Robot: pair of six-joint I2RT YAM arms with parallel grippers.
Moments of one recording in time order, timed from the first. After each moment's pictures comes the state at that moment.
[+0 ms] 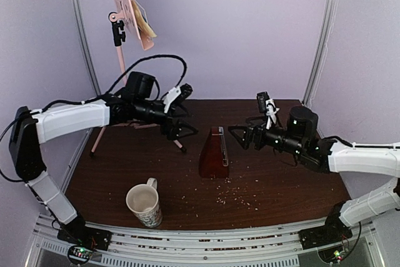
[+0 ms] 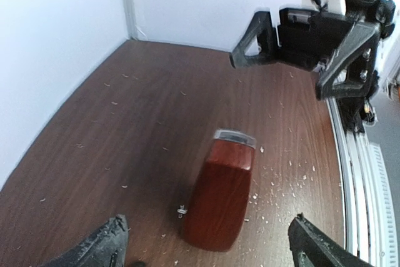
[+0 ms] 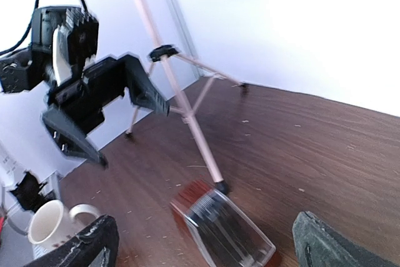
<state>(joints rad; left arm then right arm) -0.66 1.64 1.29 -0.20 0.65 0.30 0.74 1.22 0.66 0.42 -0.13 0.30</state>
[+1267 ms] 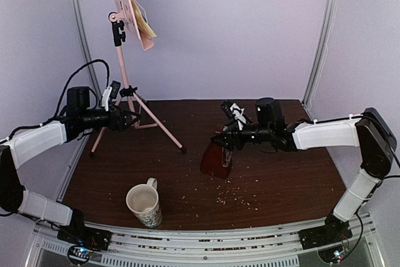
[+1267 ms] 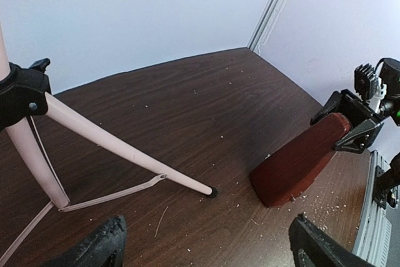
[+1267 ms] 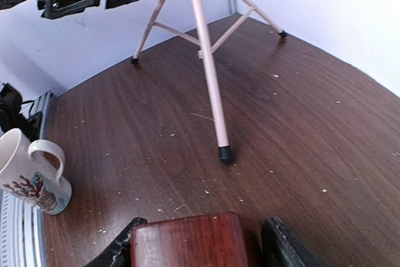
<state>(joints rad) -0.15 1.27 0.86 -0.01 0.72 -0.03 0.65 1.65 0.96 0.28 -0.46 0.01</state>
